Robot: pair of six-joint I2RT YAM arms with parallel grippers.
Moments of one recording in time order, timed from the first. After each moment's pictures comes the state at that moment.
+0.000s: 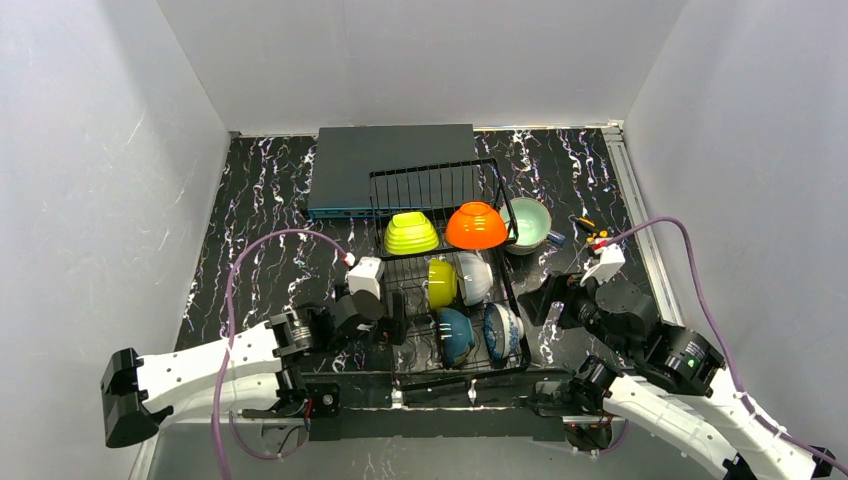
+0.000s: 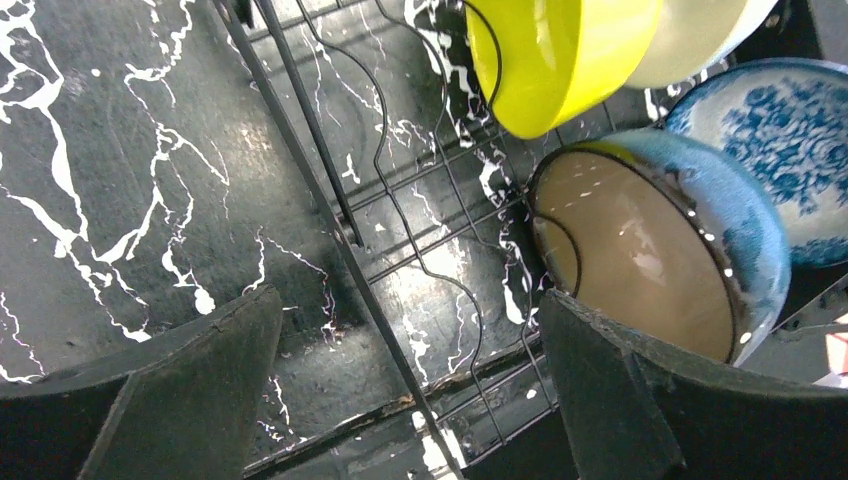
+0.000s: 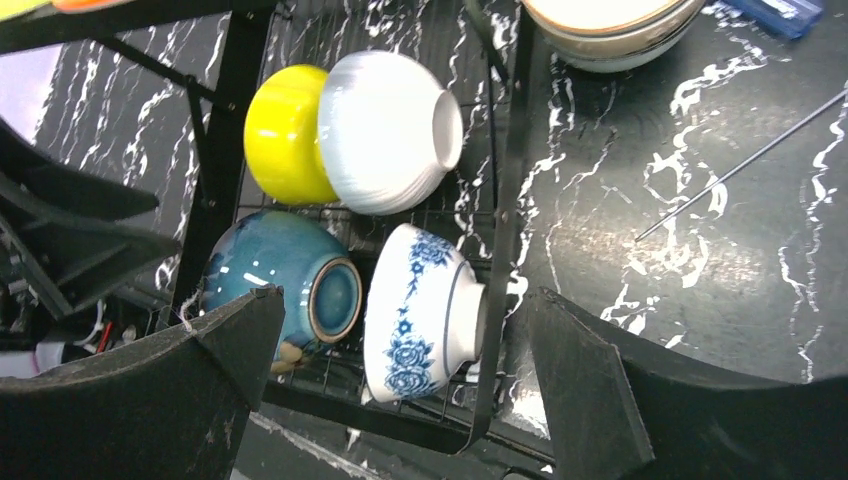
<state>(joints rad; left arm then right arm) -1.15 0.81 0.58 -0.54 -0.44 -0.79 0.90 0.36 0.75 -0.87 0.29 0.63</state>
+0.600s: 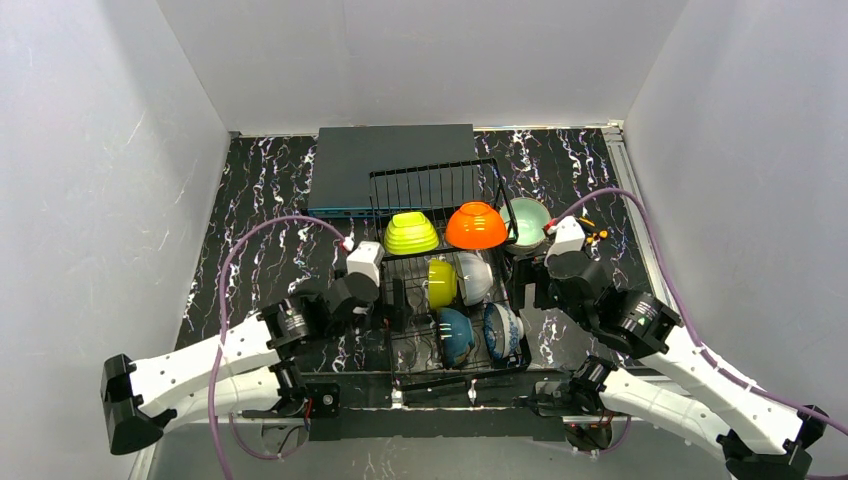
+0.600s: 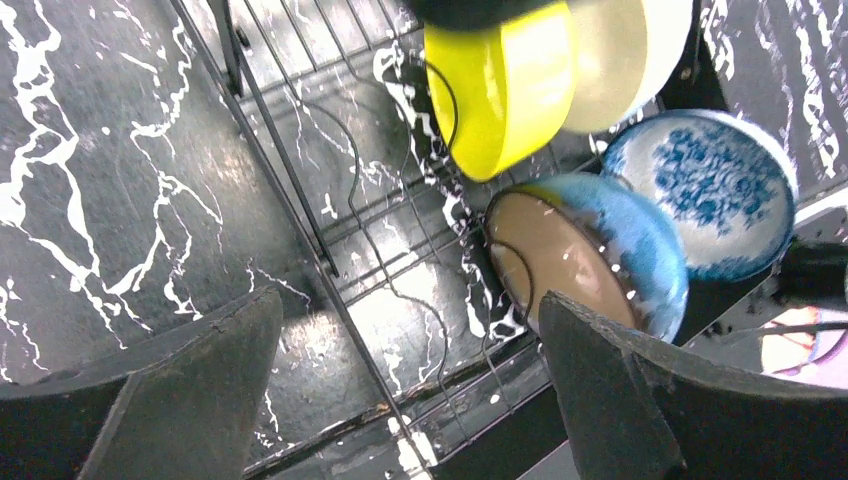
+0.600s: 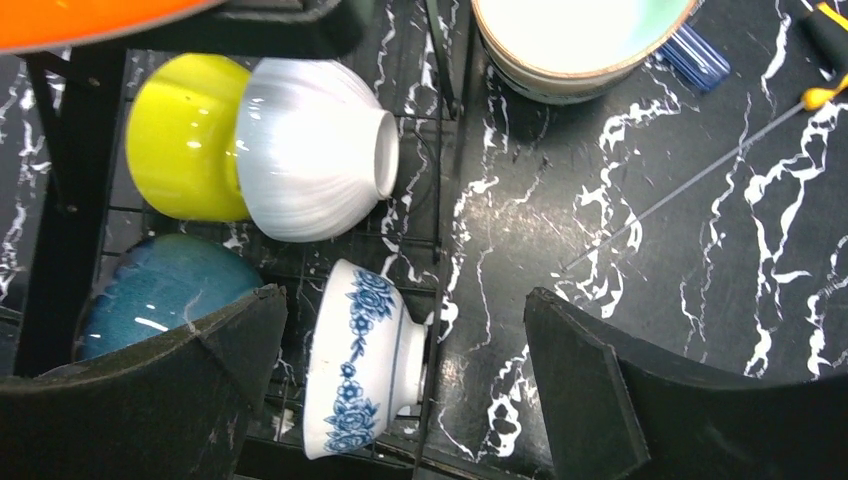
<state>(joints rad) -1.10 0.84 0.68 -0.58 -0.37 -0.73 0.90 0.67 0.82 -0.82 0.40 0.47</state>
